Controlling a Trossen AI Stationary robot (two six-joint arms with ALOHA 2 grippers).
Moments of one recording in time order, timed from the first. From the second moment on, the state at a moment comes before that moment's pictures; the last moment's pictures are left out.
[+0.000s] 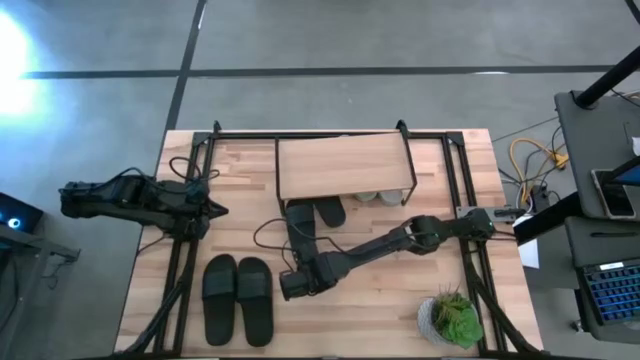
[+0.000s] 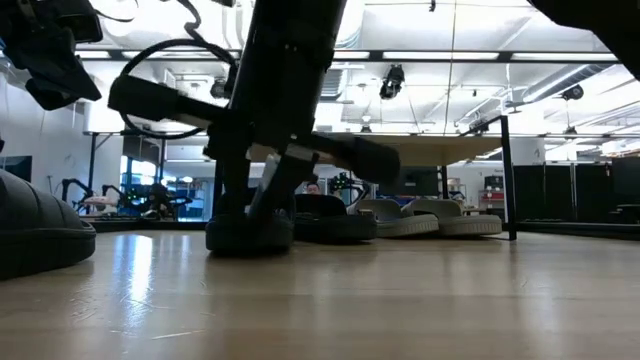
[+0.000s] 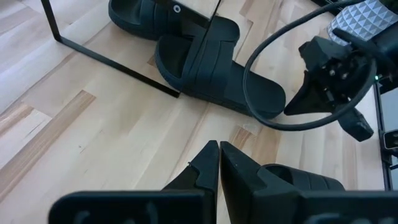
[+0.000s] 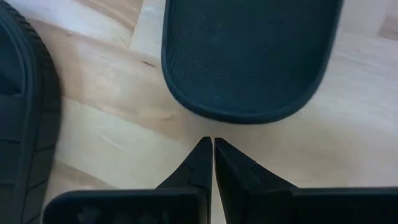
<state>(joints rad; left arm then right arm) -0.11 0.38 0.63 -0.99 -0.19 -0.59 0.33 2.54 2.26 -1.05 0.30 1.56</state>
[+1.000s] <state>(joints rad) -0.11 0.38 0.63 -0.99 -0.19 -0.59 0.15 2.54 2.23 -0.91 0.37 1.30</state>
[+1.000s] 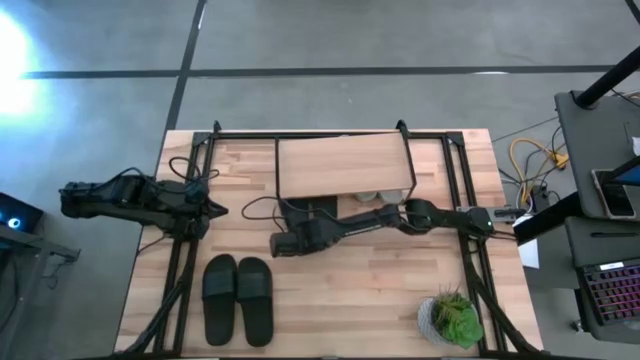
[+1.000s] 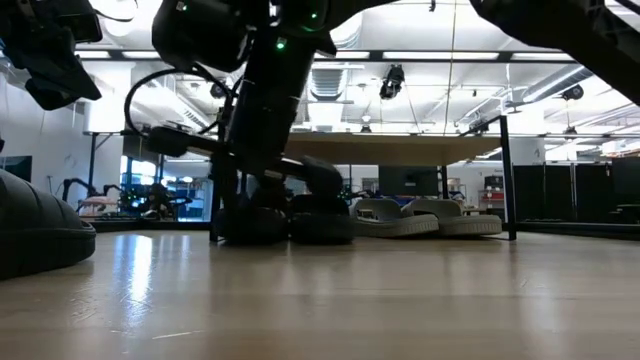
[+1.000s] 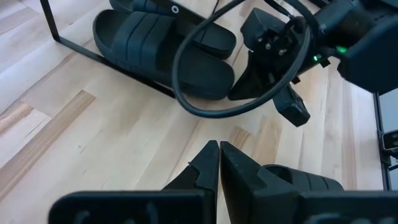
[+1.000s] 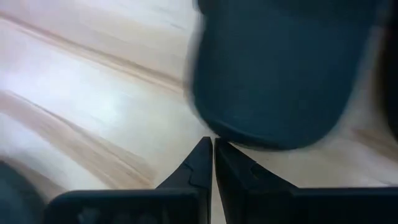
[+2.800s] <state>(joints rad) -0.11 0.37 0.63 -0.99 -0.19 -0.59 0.32 2.42 2.19 -1.36 0.52 1.91</state>
